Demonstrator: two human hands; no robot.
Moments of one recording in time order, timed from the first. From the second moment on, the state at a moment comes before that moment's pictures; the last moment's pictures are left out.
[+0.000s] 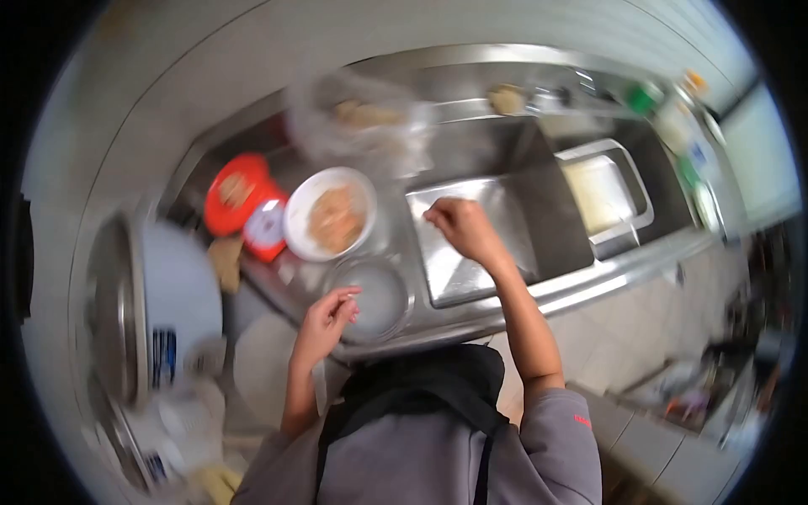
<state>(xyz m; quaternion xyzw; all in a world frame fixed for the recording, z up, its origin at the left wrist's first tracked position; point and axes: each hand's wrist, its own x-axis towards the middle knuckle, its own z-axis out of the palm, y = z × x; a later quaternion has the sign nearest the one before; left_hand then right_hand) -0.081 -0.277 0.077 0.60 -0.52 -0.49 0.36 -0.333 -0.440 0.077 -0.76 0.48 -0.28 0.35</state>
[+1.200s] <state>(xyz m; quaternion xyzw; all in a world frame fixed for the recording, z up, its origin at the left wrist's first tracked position) -0.018 -0.061 0.091 0.80 -0.19 -0.26 0.50 0.073 -0.555 0.029 -0.93 0.18 -0.27 0.20</state>
